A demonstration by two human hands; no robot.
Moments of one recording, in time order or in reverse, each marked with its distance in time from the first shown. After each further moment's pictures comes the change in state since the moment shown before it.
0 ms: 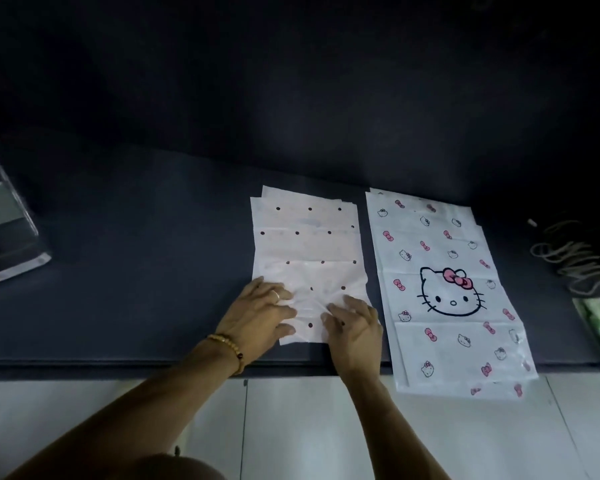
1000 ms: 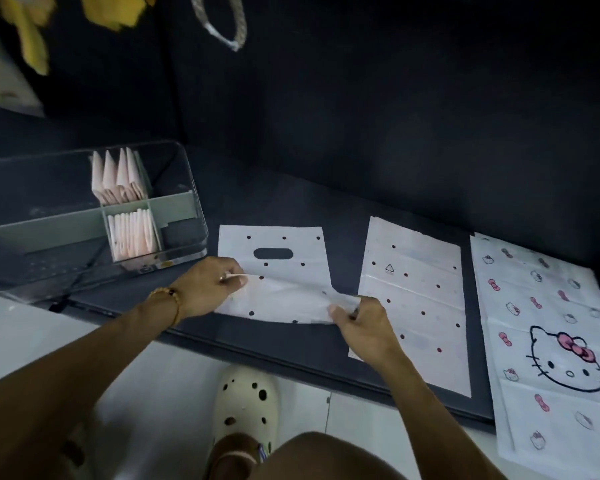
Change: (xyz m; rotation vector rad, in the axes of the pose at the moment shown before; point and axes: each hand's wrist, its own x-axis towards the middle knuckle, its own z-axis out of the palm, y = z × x) left_hand -0.135 -0.158 -0.114 -0.511 0.126 -0.599; right_hand 0.009 -0.143 0.027 0.372 -0.458 -0.098
